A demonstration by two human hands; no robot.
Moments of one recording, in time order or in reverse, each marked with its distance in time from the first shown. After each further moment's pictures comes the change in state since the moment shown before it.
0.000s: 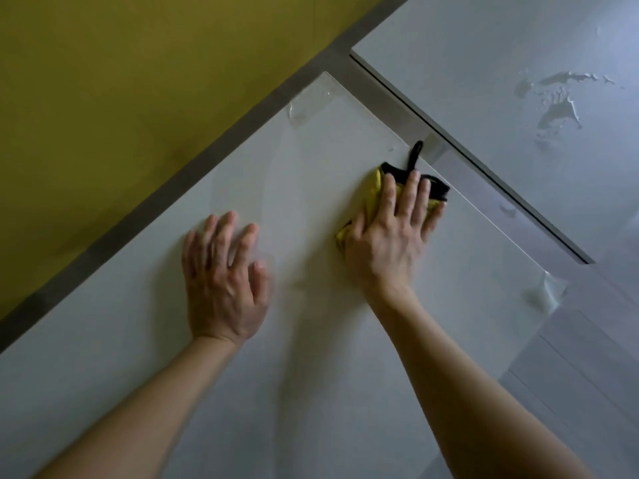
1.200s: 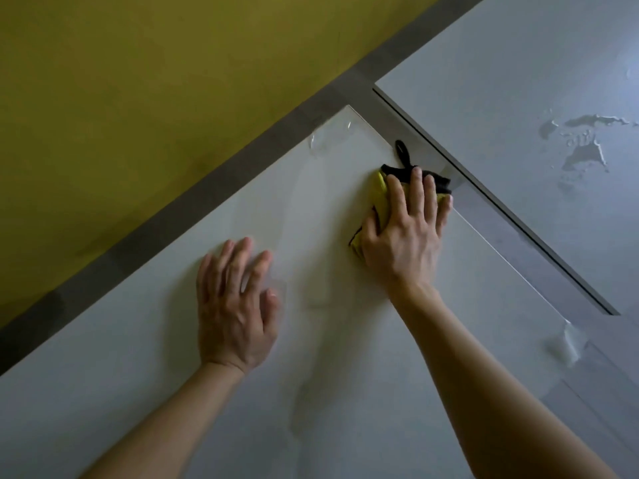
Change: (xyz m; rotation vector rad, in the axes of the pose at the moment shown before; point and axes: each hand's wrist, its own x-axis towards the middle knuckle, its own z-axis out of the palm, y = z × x) left_hand 0.000 -0.003 0.005 0.003 -0.036 -0.007; right_hand 0.054 -0.001 0.000 0.018 -0.024 -0.157
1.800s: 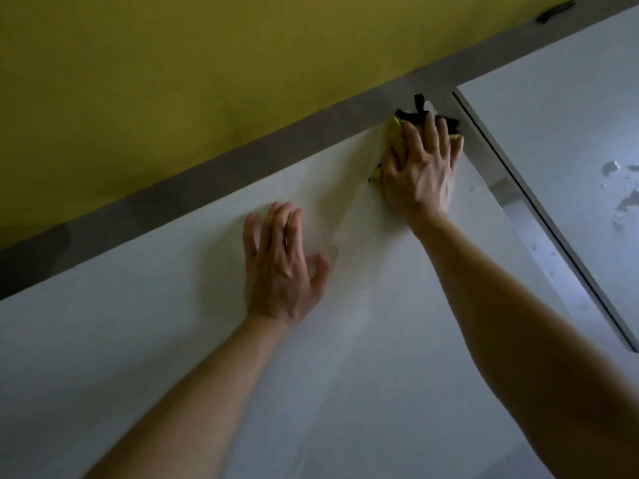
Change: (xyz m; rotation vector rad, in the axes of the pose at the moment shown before) left_hand 0.000 0.000 0.000 -0.050 0.014 -0.216; right_hand 0.065 -0.079 0.013 0.047 -0.059 -0.309
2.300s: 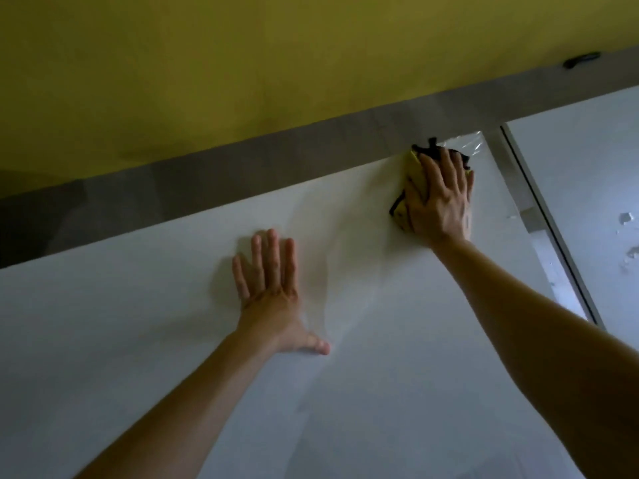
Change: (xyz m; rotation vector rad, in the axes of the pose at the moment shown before) left_hand -0.056 -0.051 -0.072 0.015 -0.872 -0.297; right_hand -0.027 -0.025 0.006 -0.050 -0.073 -0.164
